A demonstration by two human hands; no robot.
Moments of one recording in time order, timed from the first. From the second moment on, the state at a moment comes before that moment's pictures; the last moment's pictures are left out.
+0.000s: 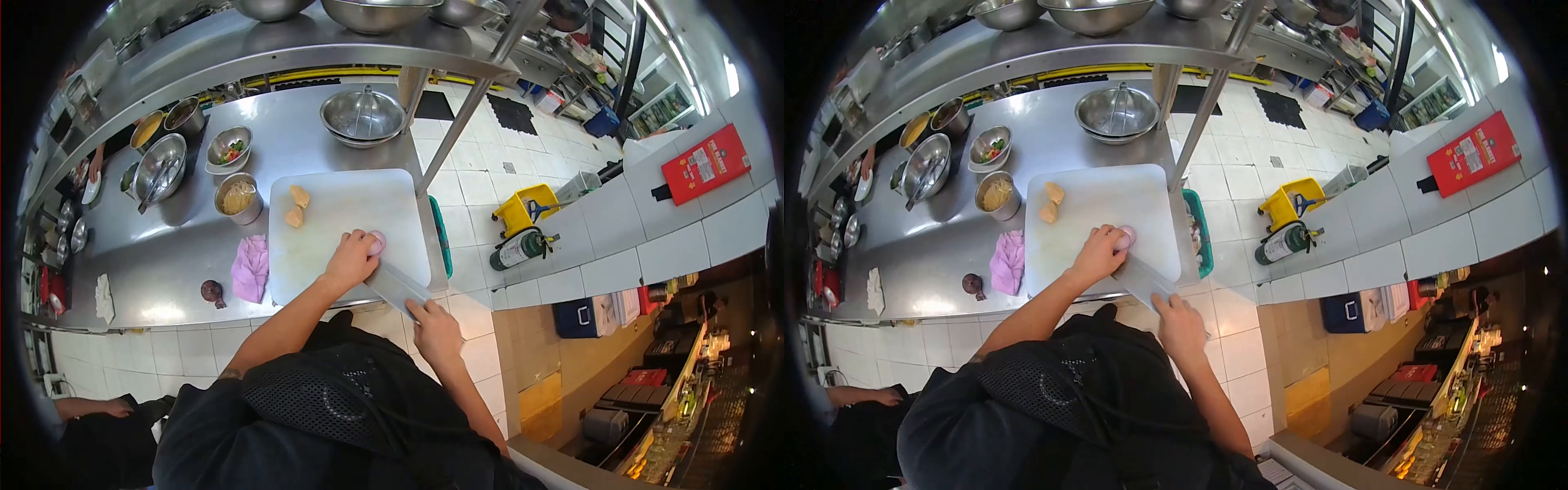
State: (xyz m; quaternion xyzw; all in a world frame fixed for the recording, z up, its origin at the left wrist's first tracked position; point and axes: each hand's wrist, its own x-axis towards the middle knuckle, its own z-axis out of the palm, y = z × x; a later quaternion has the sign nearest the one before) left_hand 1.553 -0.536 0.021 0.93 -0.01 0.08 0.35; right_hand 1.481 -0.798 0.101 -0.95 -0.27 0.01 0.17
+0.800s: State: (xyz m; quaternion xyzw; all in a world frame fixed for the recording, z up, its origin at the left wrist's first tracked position) left_hand 1.535 -0.567 0.001 0.93 0.06 0.18 0.32; right_hand 1.483 -0.759 -0.013 -0.56 0.01 0.41 0.72
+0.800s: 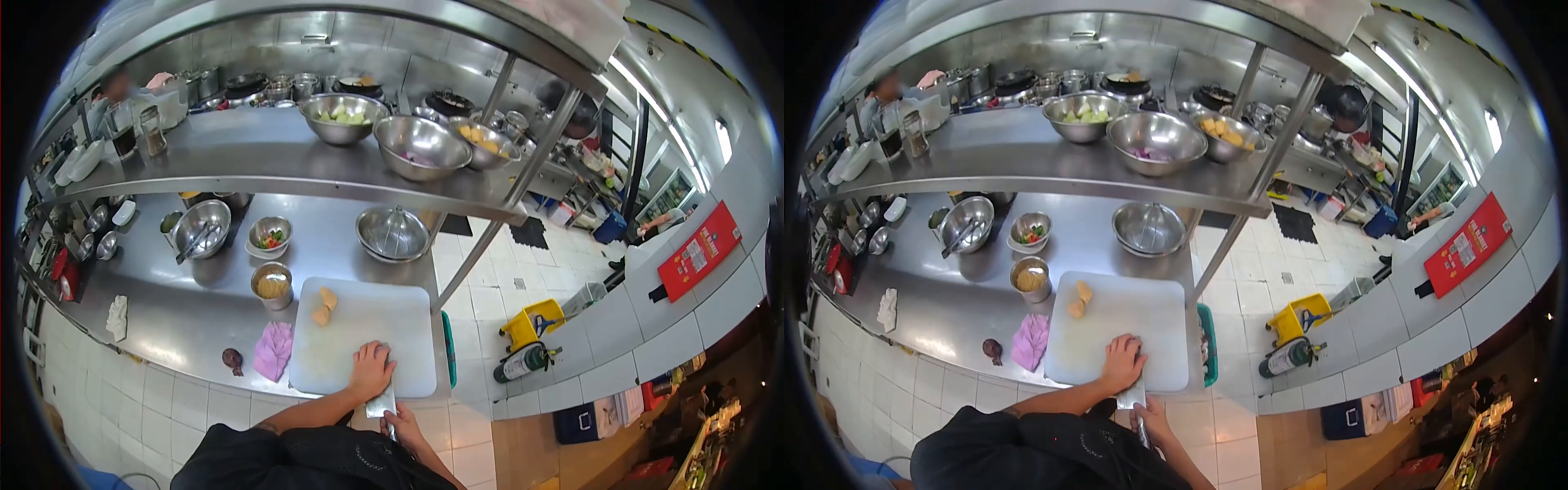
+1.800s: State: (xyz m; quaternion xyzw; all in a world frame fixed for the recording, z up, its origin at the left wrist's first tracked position) left_hand 1.709 -0.435 0.508 0.62 -0.04 0.41 0.67; right_hand 1.468 -0.764 0.142 -0.72 -0.01 0.22 0.66
